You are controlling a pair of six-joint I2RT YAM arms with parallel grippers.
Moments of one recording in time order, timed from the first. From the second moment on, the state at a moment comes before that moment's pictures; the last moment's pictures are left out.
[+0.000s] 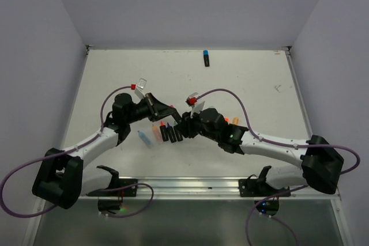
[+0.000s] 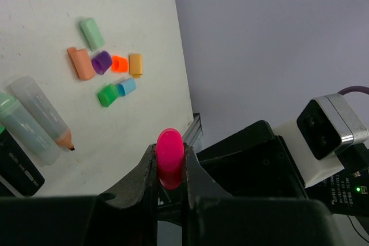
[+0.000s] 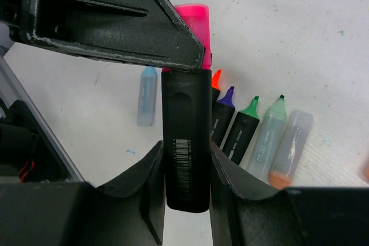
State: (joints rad) left arm -0.34 1.17 0.49 0.48 0.62 -1.12; right arm 1.01 1.31 0.75 0.15 0.08 0.40
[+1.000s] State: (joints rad) left arm -0.25 1.37 0.60 0.72 0.93 -0.93; right arm 0.71 1.08 0.84 -0.22 -0.16 0.40
